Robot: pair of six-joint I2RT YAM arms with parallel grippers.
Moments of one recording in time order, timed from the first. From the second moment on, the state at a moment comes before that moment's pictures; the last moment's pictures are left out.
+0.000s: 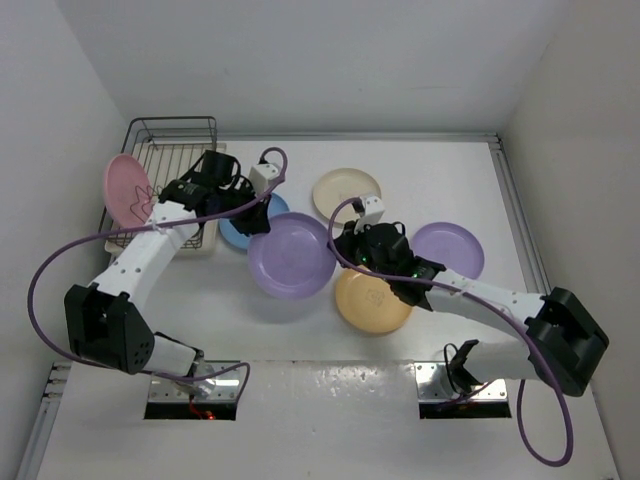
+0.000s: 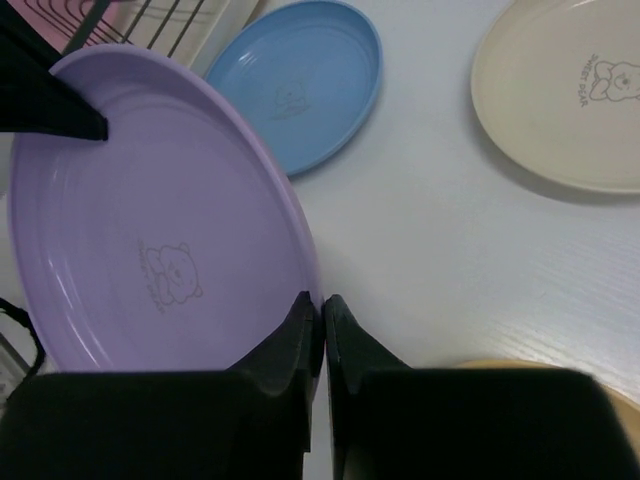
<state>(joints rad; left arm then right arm) -0.28 1.39 1.27 -0.78 0.50 0.37 0.81 1.28 0.64 0.30 0.15 0.44</state>
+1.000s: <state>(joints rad) 0.02 1.42 1.33 -0.05 -0.96 0.60 0.81 1.25 0.78 -0.01 0.31 0.37</state>
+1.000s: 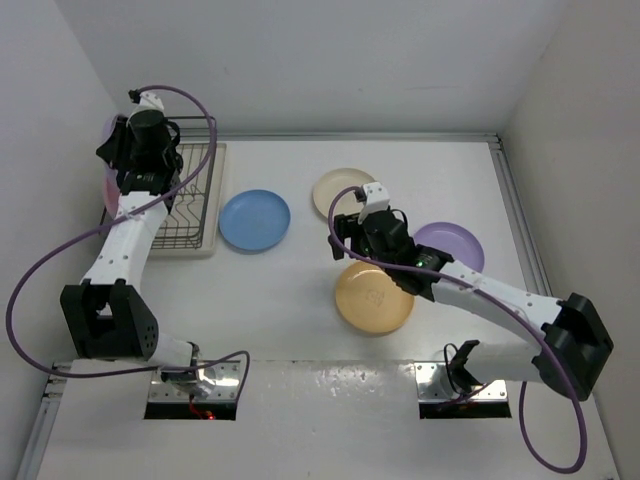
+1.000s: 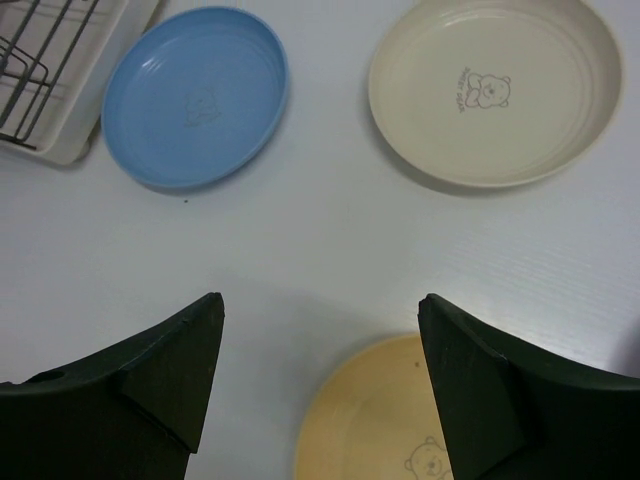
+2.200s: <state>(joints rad) 0.11 1.50 1.06 0.11 -0.82 0.58 0.83 1.27 0.80 -0.06 0.34 0.38</state>
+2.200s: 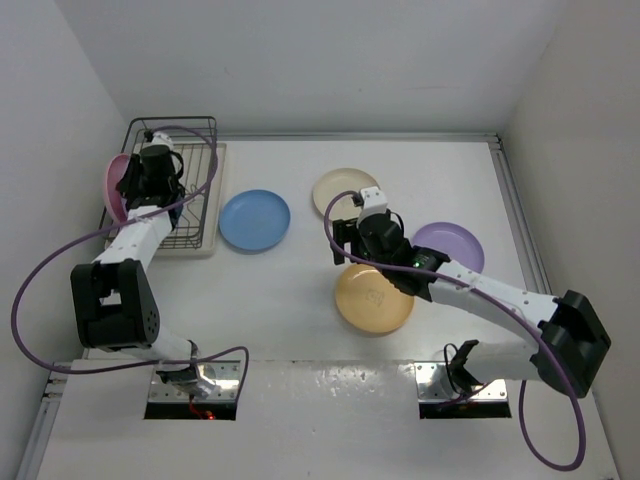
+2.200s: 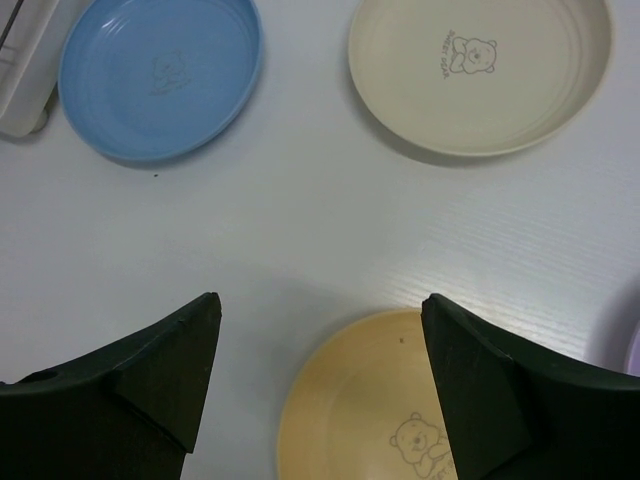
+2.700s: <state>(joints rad) 0.11 1.49 1.35 -0.20 -0.72 0.45 0.83 1.20 0.76 -0.11 0.42 0.38</state>
